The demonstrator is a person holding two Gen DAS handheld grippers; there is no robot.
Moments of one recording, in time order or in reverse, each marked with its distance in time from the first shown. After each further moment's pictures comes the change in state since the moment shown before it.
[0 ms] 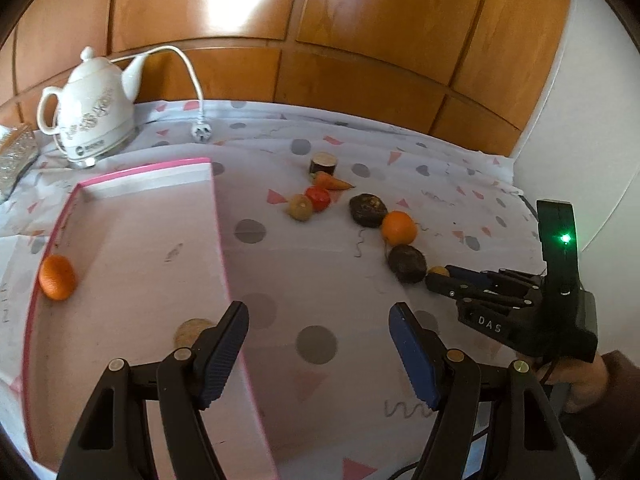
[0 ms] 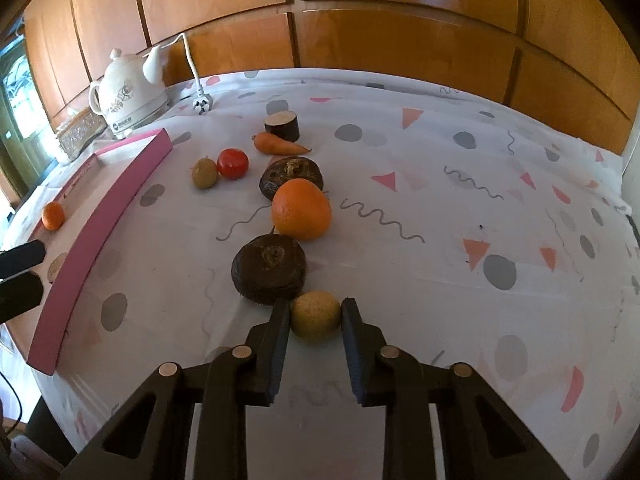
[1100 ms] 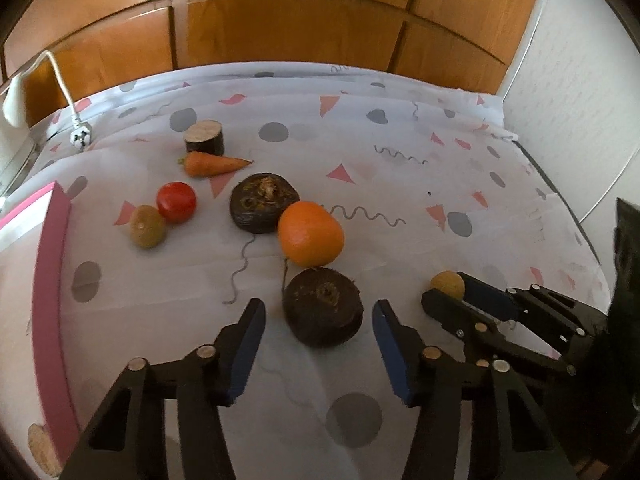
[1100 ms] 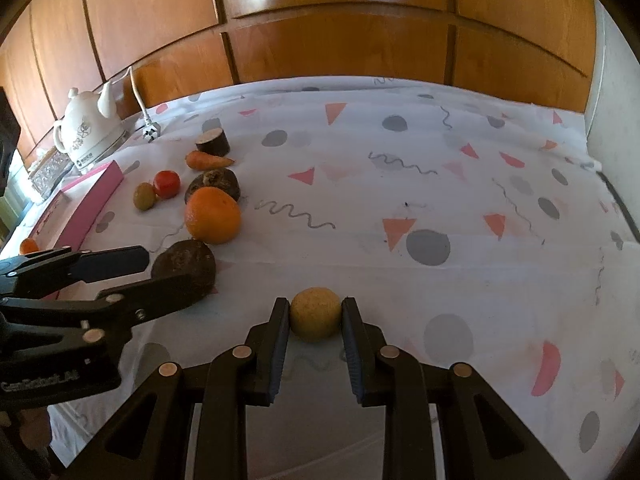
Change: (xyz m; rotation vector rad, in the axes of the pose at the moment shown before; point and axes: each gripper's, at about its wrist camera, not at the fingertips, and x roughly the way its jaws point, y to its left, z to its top) left arm 0.122 -0.089 0.031 0.144 0.165 -0.028; right arm -0.007 -0.045 -0.016 0.133 -0.055 -0.072
